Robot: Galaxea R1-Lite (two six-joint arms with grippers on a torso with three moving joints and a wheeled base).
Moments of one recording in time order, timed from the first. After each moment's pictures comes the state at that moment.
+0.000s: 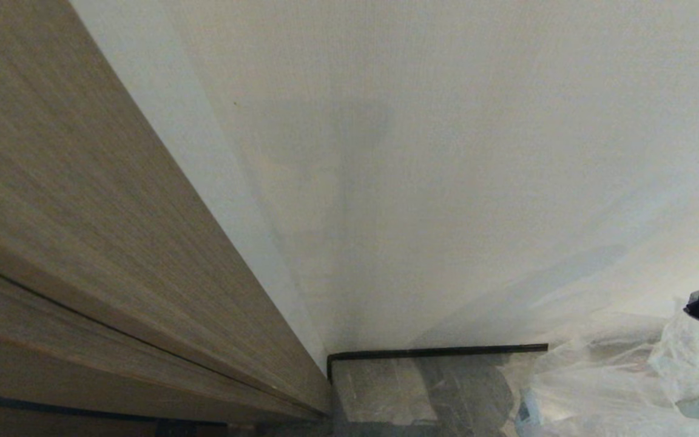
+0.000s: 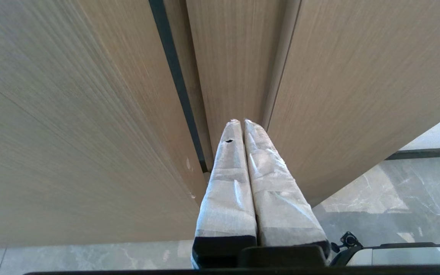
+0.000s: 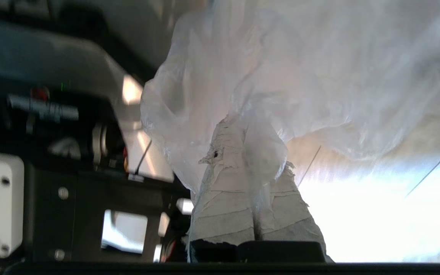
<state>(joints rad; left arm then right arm) 0.00 0.00 0.00 0.01 0.00 0.00 0.01 1.19 -0.69 0.57 0.04 -0.22</state>
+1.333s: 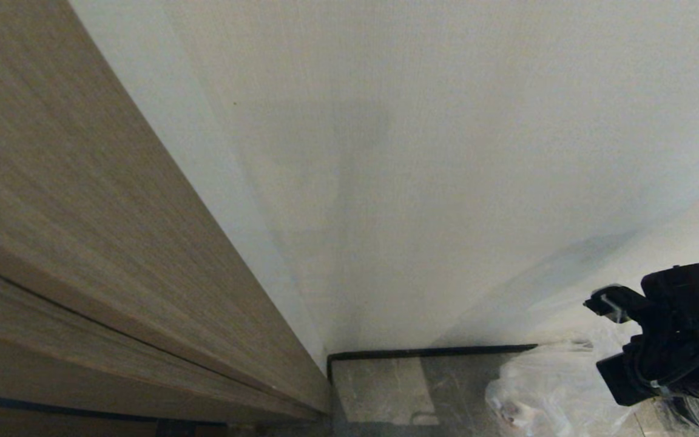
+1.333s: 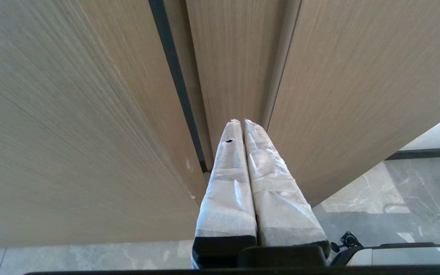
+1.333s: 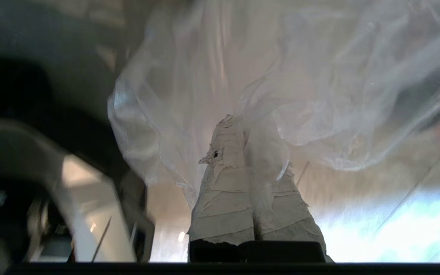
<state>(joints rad) 0.00 0.00 0.00 0.01 0.00 0.00 0.08 1.62 -0.48 -0.19 -0.12 -0.23</state>
